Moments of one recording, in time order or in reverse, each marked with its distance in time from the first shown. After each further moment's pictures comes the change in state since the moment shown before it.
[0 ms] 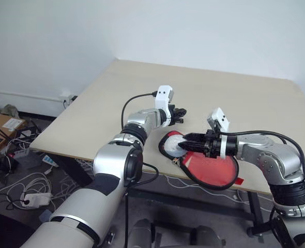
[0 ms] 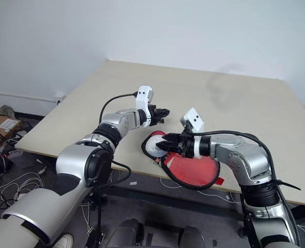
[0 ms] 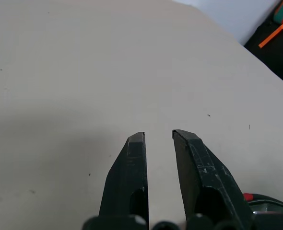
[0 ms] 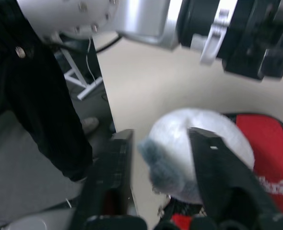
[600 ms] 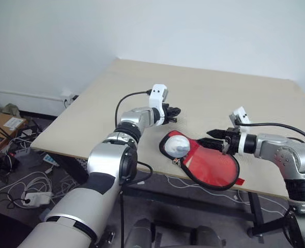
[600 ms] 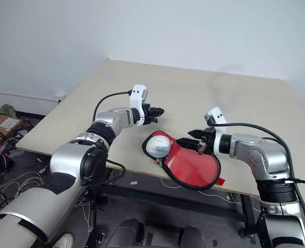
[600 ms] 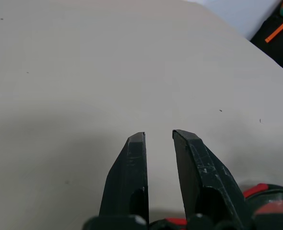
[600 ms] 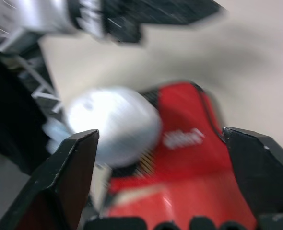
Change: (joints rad) left arm 0.006 0.074 -0.032 0.000 0.013 -0.001 -0.081; right arm 0.049 -0.124 -0.083 0.182 -0.019 -0.020 0.013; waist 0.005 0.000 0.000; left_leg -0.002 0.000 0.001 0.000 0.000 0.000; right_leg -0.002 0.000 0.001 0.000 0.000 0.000
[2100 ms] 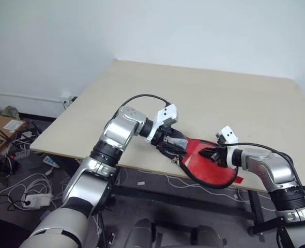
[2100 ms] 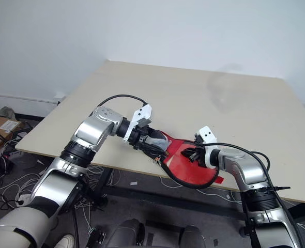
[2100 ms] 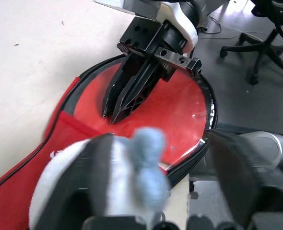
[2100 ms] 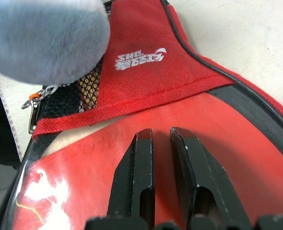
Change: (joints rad) left arm 0.379 0.237 -0.540 -0.990 -0.020 0.258 -0.753; right arm 0.065 0.091 0.125 0.105 -0.228 -0.148 -0.039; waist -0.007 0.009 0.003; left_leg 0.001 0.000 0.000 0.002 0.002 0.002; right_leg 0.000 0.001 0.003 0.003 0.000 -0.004
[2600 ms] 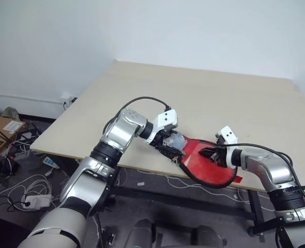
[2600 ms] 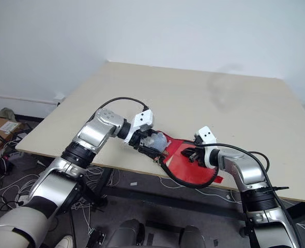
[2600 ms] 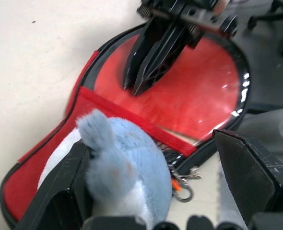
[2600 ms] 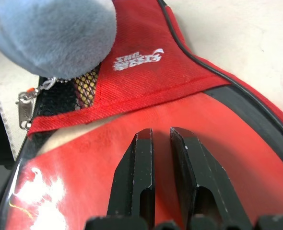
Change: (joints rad) left arm -0.005 0.016 -0.077 0.083 0.067 -0.134 0.096; right arm 0.000 0.007 0.004 0.009 -0.035 -0.019 0.001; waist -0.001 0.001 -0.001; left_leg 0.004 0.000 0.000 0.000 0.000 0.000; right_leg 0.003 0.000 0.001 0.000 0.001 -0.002
